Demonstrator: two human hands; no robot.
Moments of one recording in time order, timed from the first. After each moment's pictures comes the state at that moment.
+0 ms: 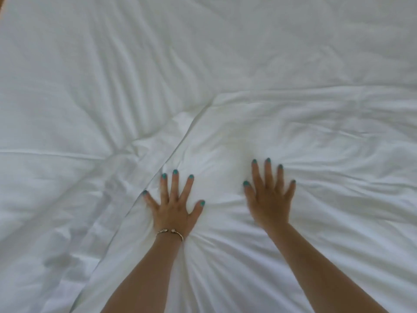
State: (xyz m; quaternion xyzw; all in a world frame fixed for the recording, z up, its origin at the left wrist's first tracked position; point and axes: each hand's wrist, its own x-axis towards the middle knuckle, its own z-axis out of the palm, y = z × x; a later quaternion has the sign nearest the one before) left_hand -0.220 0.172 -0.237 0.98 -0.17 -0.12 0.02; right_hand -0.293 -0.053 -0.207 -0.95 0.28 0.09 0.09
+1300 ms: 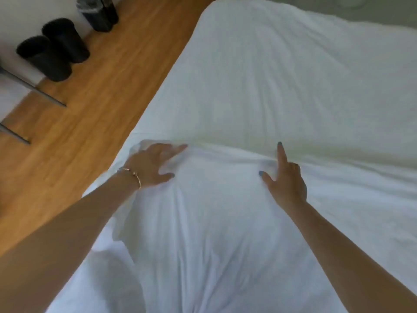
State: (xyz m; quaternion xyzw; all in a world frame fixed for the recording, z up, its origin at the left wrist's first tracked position) left_hand -0.052 0.556 -0.067 0.95 -0.20 -0.24 -0.08; right_hand -0.122 0.208 -0.118 -0.95 0.16 0.07 0.27
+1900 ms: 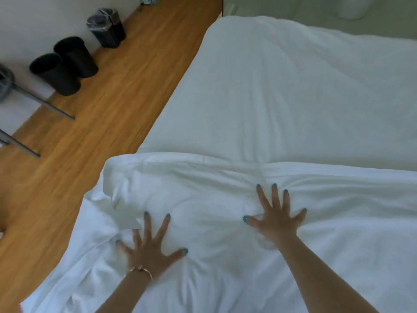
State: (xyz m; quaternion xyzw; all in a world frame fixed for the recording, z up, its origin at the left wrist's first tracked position) left_hand -0.192 0.586 -0.149 0.95 0.12 -0.29 0.06; right_hand -0.150 0.255 -0.160 -0.94 0.14 0.28 0.10
